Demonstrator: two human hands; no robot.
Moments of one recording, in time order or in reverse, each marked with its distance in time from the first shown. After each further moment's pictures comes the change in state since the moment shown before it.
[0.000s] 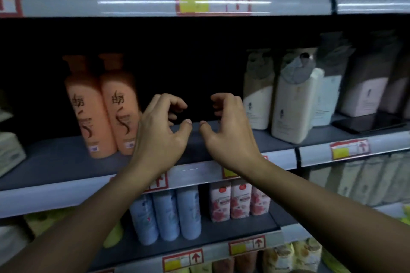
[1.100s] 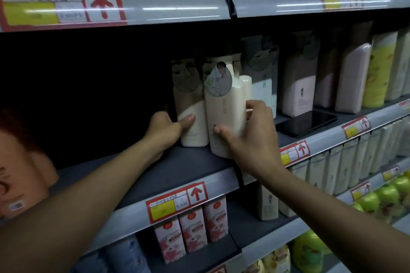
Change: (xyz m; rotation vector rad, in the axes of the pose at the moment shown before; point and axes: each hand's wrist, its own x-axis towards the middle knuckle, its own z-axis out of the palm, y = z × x) left_hand 0.089 0.018 0.193 -0.330 -0.357 -0.584; right_hand 0.012 0.135 -0.116 -0.196 0.301 0.299
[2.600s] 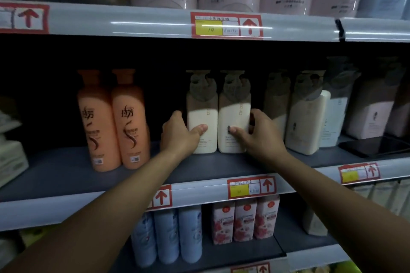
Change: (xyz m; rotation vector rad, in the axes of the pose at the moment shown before) left_hand -0.066 -0.035 -0.133 0.245 0.339 0.023; right_hand -0.003 -0.070 0.093 0.033 -0.361 -0.167
